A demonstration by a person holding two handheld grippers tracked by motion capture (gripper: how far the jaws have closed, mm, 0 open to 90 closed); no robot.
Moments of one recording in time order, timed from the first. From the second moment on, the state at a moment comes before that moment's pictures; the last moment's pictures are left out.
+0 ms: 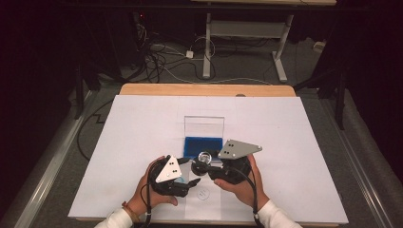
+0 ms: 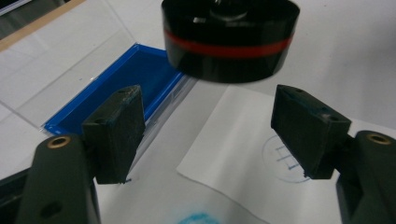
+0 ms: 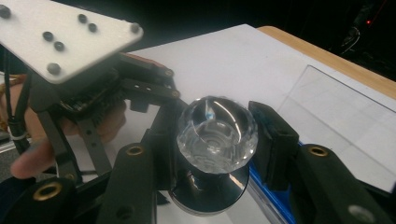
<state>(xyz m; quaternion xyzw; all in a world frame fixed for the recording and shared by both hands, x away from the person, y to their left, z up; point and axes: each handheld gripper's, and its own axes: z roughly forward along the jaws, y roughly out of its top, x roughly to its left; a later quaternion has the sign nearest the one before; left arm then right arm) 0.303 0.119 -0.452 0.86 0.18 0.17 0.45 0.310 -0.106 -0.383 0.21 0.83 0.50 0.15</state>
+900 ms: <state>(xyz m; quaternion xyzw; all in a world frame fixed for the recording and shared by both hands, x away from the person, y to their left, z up) 0.302 0.111 -0.454 0.86 0.16 0.16 0.45 0.308 -0.100 -0.398 0.21 0.82 0.51 0.13</state>
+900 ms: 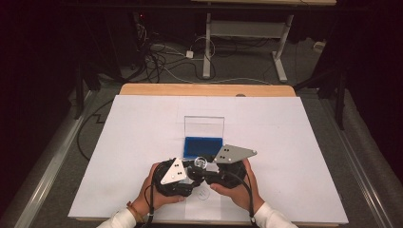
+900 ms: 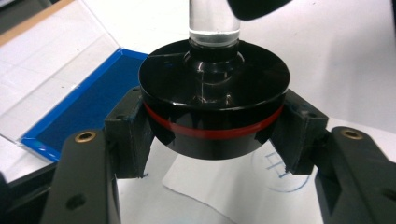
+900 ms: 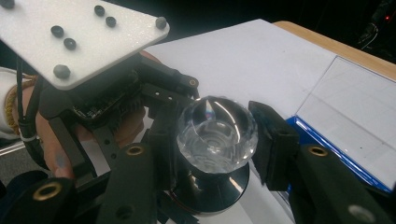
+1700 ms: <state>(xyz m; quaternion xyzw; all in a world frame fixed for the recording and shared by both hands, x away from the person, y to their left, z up) 0.308 0.110 -0.454 0.88 0.17 0.11 0.42 0.305 -0.098 -0.408 0.23 0.82 0.51 0.13</state>
